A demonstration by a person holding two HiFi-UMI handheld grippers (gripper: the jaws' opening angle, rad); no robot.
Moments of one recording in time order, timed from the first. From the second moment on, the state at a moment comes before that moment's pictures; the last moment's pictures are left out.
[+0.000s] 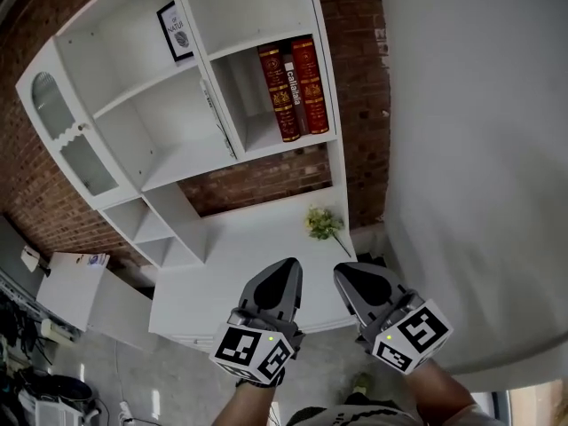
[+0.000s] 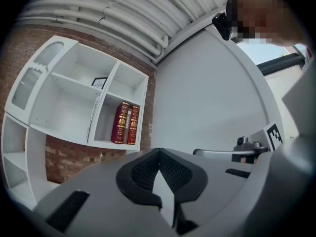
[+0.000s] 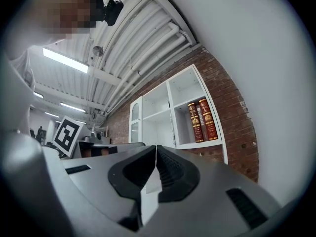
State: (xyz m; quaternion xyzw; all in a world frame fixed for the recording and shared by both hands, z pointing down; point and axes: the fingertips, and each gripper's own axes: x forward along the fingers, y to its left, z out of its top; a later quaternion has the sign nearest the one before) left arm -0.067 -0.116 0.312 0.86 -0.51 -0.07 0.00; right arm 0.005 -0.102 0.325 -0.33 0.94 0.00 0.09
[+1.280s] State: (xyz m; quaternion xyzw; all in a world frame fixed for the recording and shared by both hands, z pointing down) left arm -0.103 -0.440 0.207 0.80 -0.58 -0.09 -0.11; right arm 0.005 -0.317 0.297 -0.36 0.93 0.02 0.11
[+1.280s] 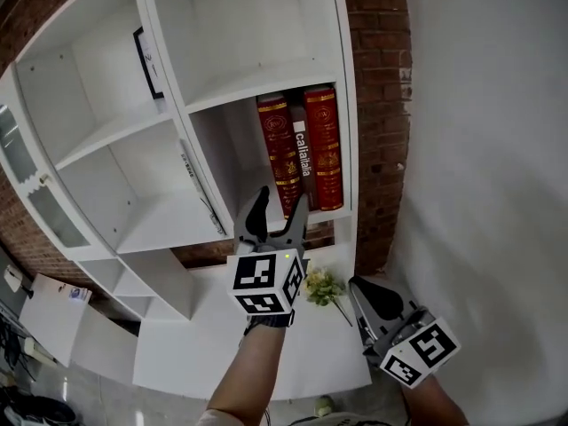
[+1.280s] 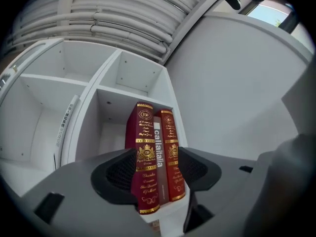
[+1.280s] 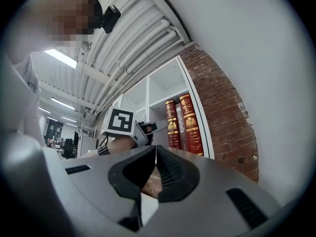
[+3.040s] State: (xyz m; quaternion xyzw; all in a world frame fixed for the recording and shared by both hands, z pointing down) left arm -0.135 -0.573 0.207 0.78 -0.62 0.01 -0.11; right arm 0.004 -0.402 0.325 -0.38 0.92 -0.03 0.09
